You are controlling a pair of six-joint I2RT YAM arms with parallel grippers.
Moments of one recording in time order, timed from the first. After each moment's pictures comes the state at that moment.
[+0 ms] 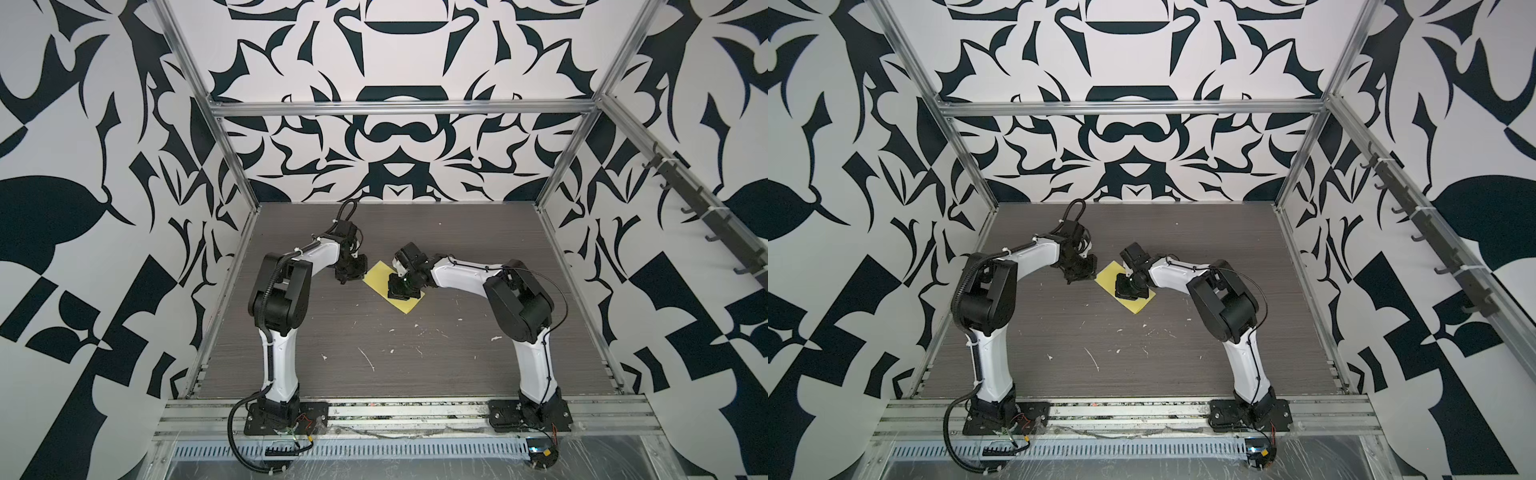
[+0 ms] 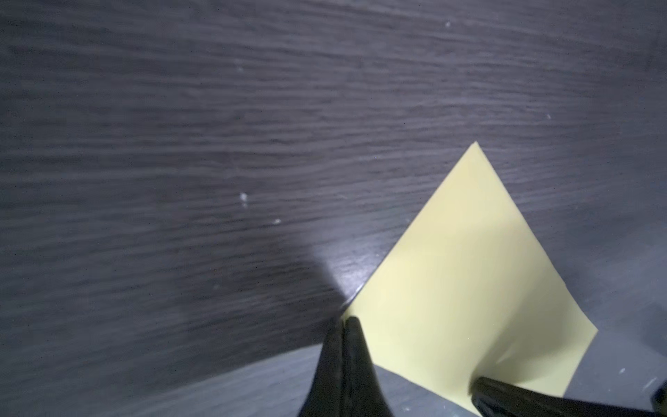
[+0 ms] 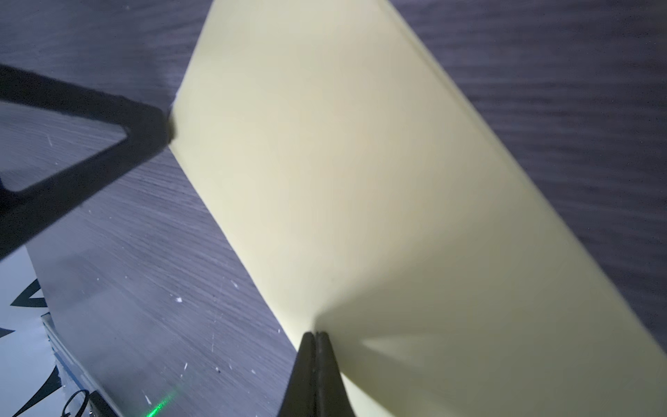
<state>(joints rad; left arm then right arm) -0.32 2.04 1.40 -0.63 0.26 -0.35 0.69 2.08 1.39 -0.42 -0.33 0.70</state>
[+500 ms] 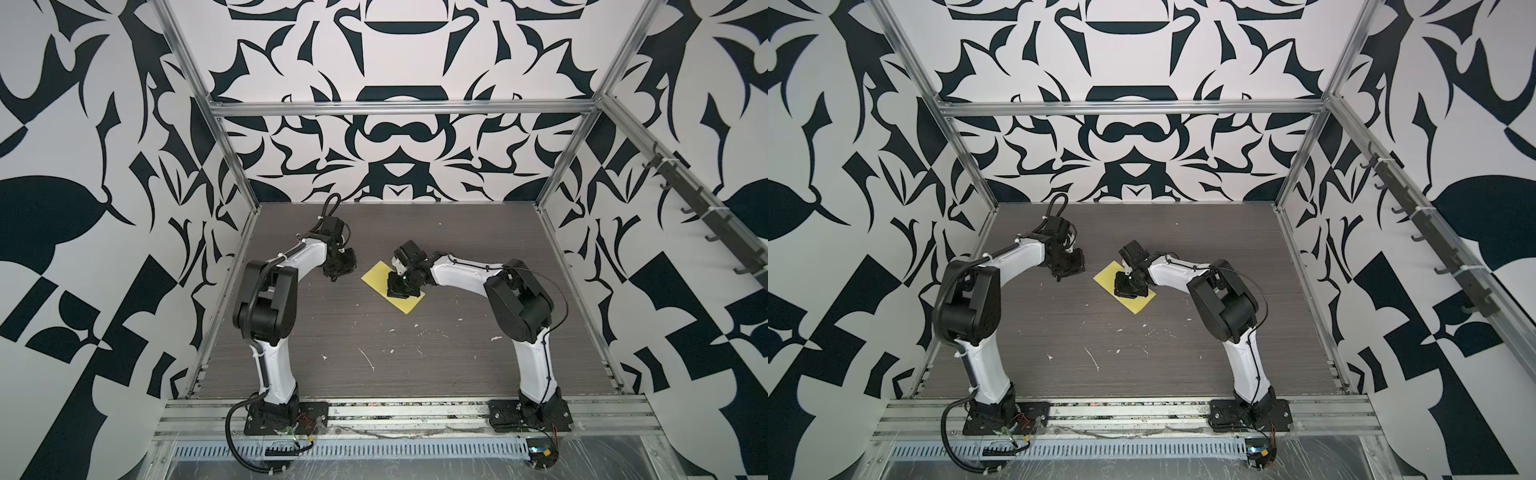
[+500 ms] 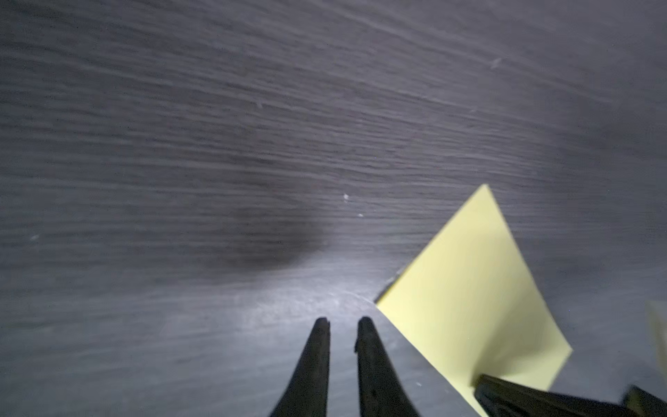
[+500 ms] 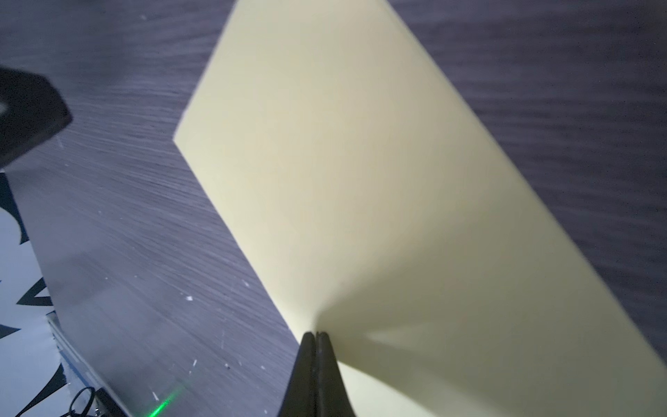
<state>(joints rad) -0.28 1.87 1.30 -0.57 0.22 -0.47 0.68 2.08 1.44 -0.44 -0.34 0.70</state>
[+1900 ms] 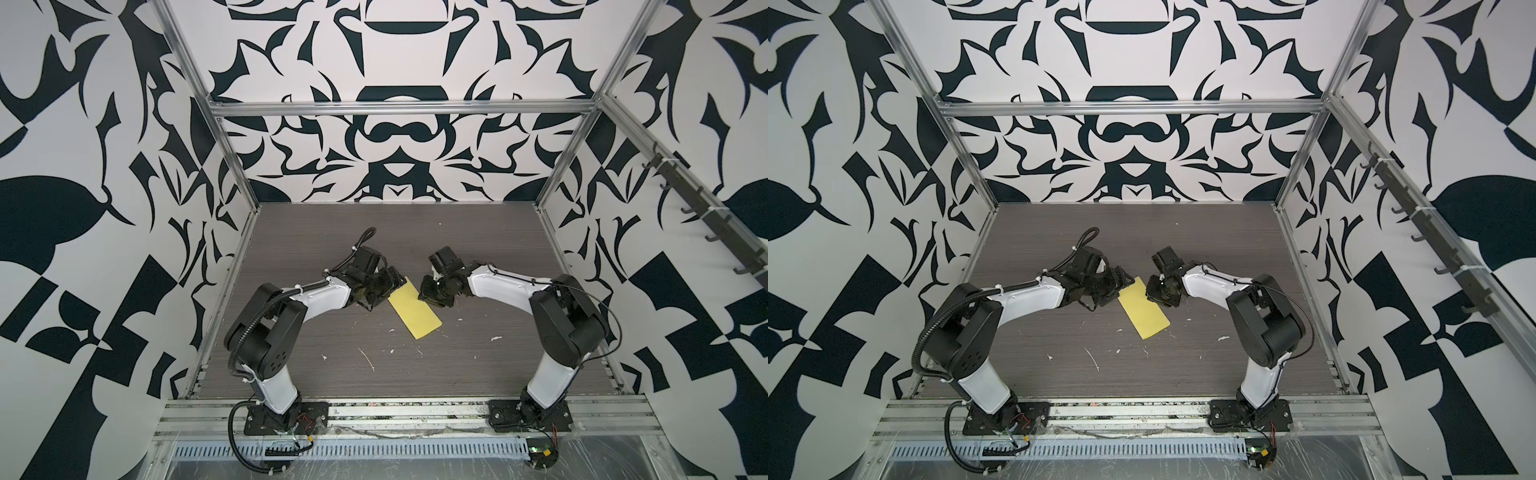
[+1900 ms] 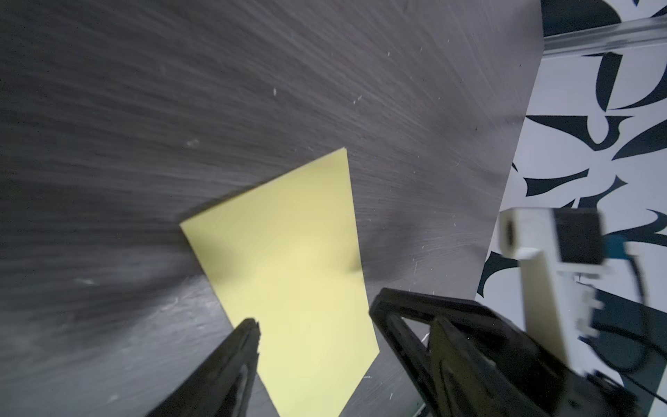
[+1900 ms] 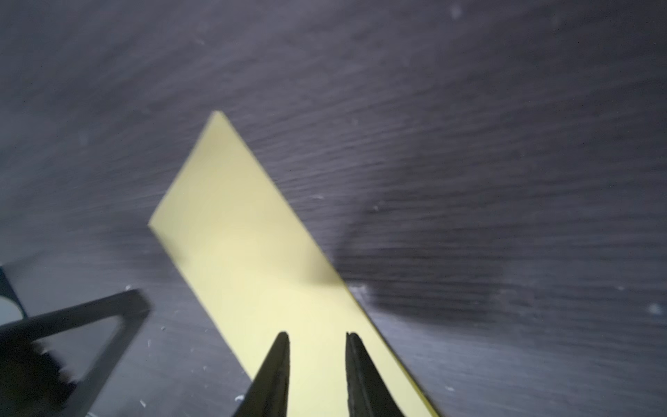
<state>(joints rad) -0.62 1.72 0.94 -0.04 0.35 -1.08 0.55 1.74 1.06 -0.43 -0.24 0.85</state>
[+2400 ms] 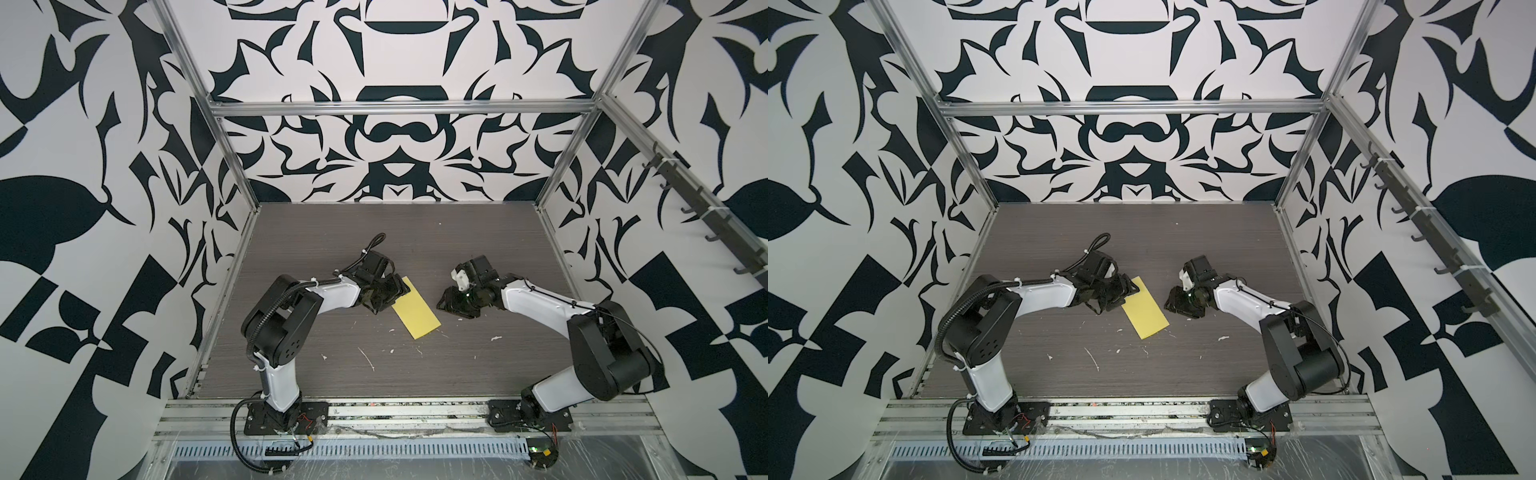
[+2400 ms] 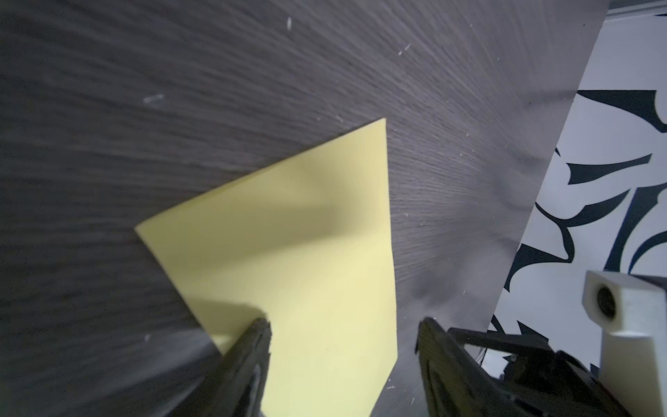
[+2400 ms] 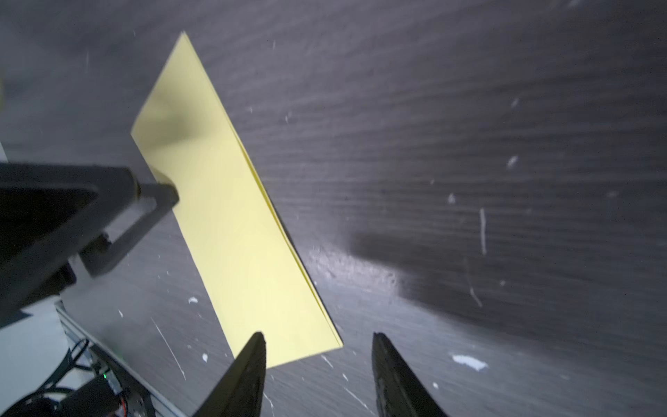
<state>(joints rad) -0.64 1.83 0.99 -0.06 0.36 -1.06 0.40 1.51 0.80 -0.45 -0.41 0.57</state>
